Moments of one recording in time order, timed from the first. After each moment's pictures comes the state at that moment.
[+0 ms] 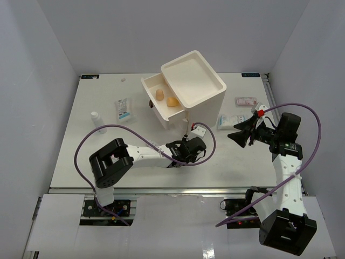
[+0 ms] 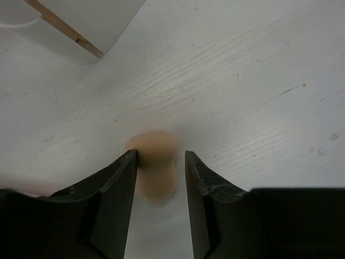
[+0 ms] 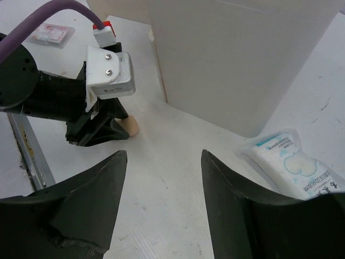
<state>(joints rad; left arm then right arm) -1.14 1.83 1.12 -0.13 -0.50 -0.44 -0.24 0.89 0.76 -0.45 -1.19 -0.48</state>
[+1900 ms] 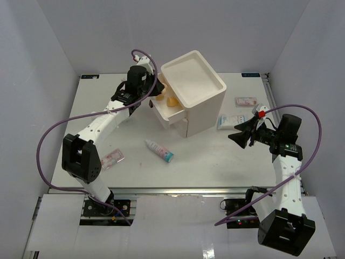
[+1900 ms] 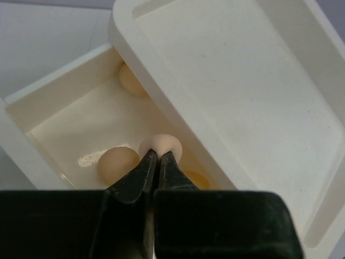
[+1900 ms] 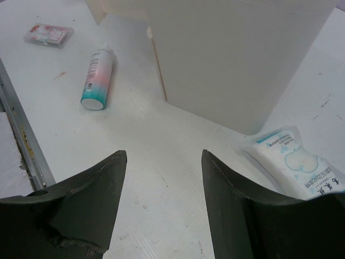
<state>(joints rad) -0.44 1.66 1.48 -0.16 0.04 -0.42 -0.26 0.88 0.74 -0.44 -1.20 -0.48</state>
